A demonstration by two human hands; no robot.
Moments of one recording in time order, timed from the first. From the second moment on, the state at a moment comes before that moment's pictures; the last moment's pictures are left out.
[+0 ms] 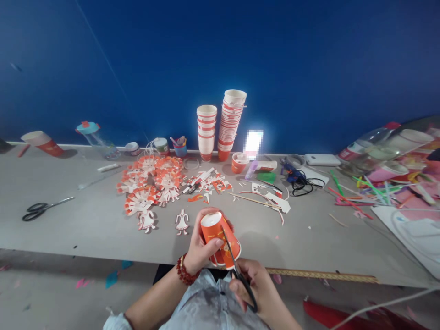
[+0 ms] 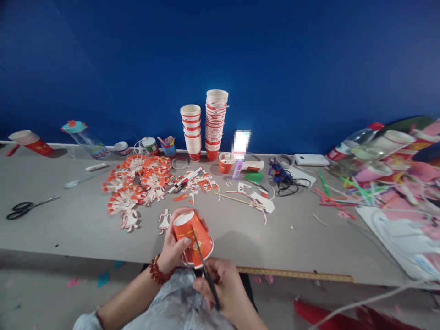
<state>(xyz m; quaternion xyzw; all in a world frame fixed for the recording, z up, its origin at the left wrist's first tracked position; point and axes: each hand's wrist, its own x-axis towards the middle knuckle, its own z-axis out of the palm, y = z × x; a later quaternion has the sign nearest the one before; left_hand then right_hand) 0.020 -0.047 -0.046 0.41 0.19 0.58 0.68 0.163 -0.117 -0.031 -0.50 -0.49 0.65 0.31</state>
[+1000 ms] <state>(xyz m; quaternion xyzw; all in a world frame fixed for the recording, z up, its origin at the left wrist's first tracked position) 0.014 -0.043 -0.044 0.46 0.20 0.56 0.66 0.170 -0.117 -0.034 -0.54 -0.53 0.58 0.31</state>
